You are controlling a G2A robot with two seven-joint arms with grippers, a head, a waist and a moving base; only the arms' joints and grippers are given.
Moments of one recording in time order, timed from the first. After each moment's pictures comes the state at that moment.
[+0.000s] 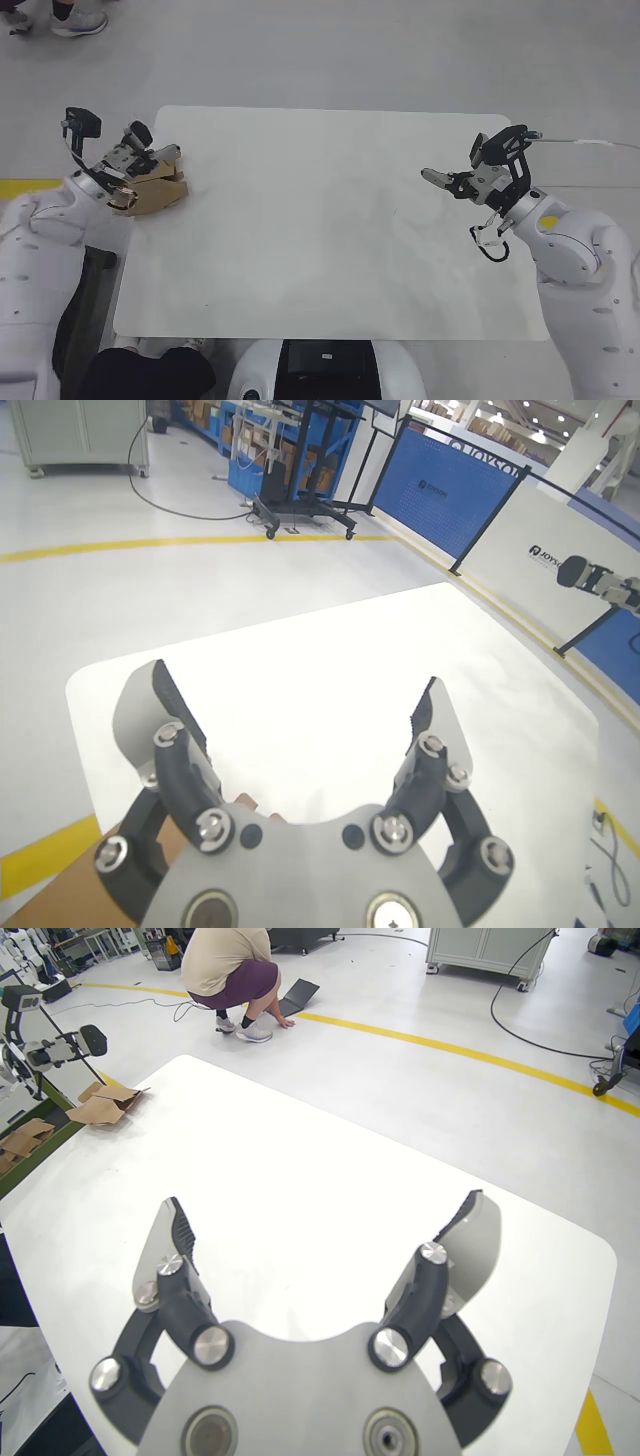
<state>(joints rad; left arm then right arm) 0.85 -0.87 -1.44 -1.00 0.50 -0.88 -0.31 -1.17 -1.07 1.55 -1.81 -0.79 -0.48 0.58</state>
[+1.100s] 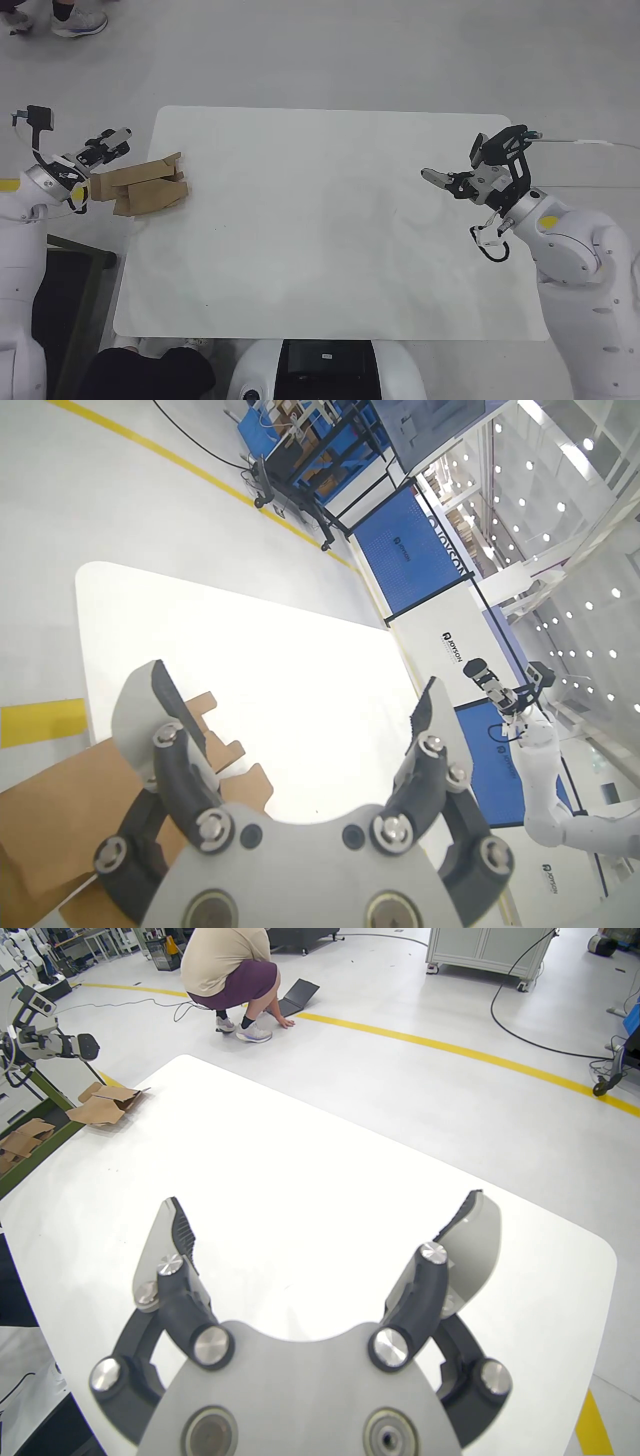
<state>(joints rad) 0.67 -0.85 -1.47 -0.69 -0.12 -0.81 -0.93 -1.17 -1.07 1.55 -1.81 -0.79 -0.48 0.58</state>
